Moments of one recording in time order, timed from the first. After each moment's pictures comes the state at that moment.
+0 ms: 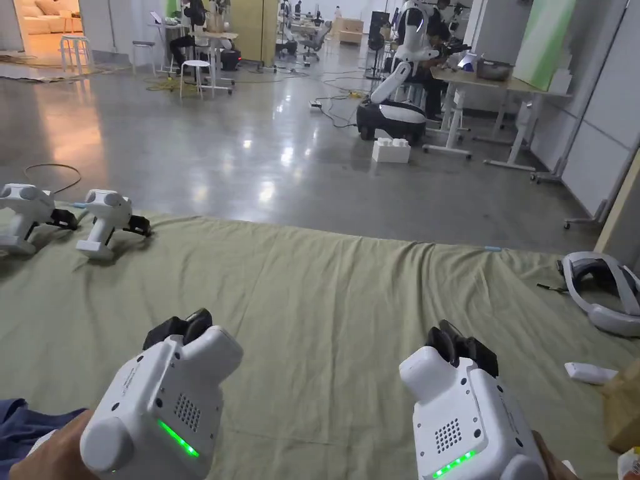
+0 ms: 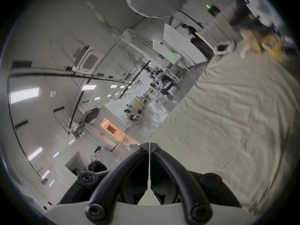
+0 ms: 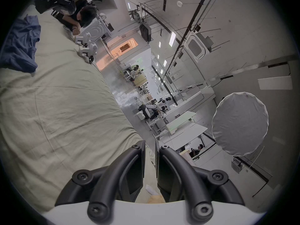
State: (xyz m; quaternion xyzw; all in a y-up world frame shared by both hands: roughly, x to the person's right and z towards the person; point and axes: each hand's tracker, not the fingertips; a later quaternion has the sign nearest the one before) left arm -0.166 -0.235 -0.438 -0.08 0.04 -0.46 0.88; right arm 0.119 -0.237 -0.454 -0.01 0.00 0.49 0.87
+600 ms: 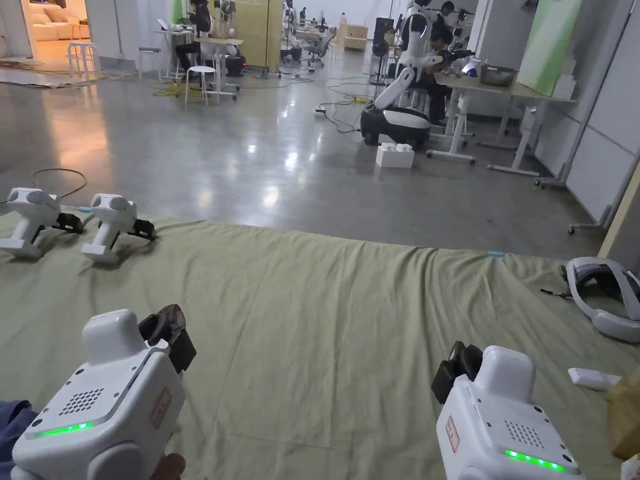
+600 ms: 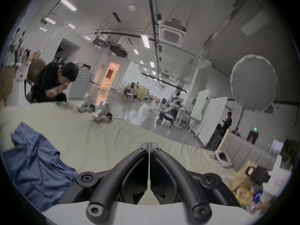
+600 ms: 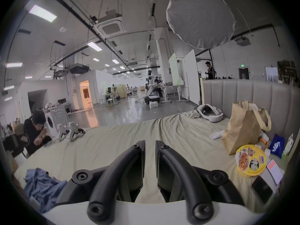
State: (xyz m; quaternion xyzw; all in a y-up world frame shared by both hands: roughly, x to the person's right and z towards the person) left arm -0.215 -0.217 -0.415 -0.04 0.05 0.17 0.98; right arm 0.150 -0.232 -0.442 -0.09 -0.02 -0.06 0.99
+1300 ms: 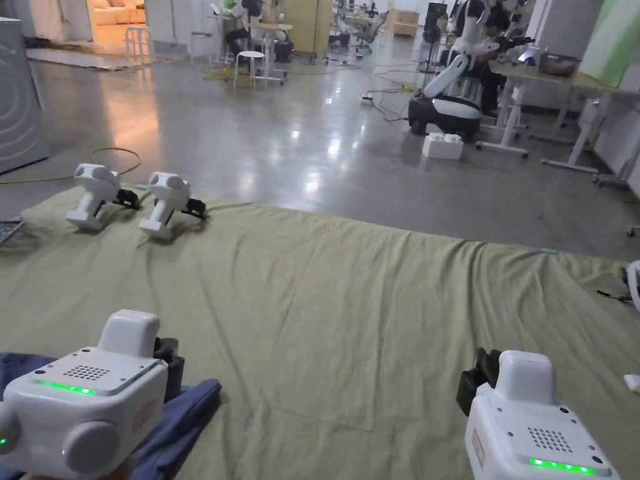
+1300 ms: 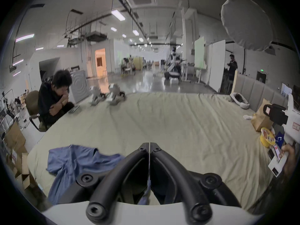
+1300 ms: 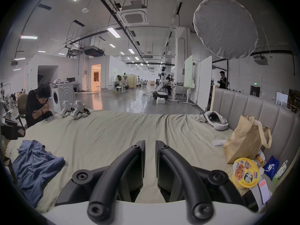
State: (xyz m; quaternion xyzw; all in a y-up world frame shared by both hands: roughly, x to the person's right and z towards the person) left arm -0.284 -0.225 -0.377 -0.25 0.05 0.00 0.97; right arm 0.120 -0.238 -0.435 -0.12 0.03 0.03 0.99
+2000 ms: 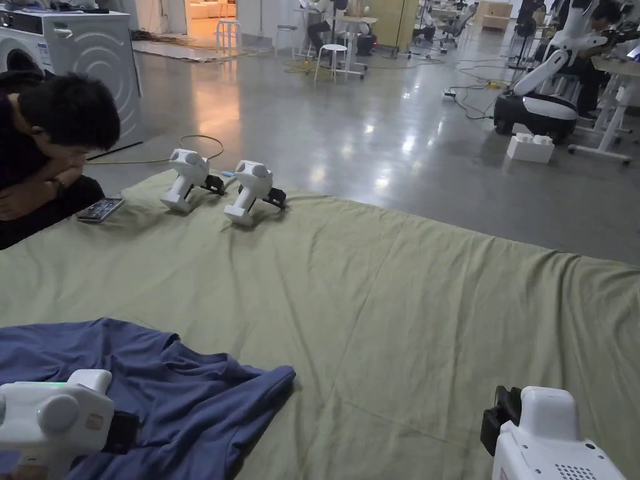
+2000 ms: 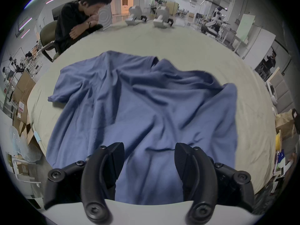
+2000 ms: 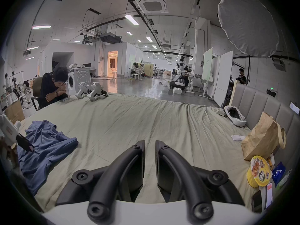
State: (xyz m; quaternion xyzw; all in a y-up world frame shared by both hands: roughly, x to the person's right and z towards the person) left arm -0.426 -0.332 -0.347 -0.51 0.15 0.12 0.84; right arm 0.071 -0.272 -0.438 -0.17 0.10 0.07 0.98
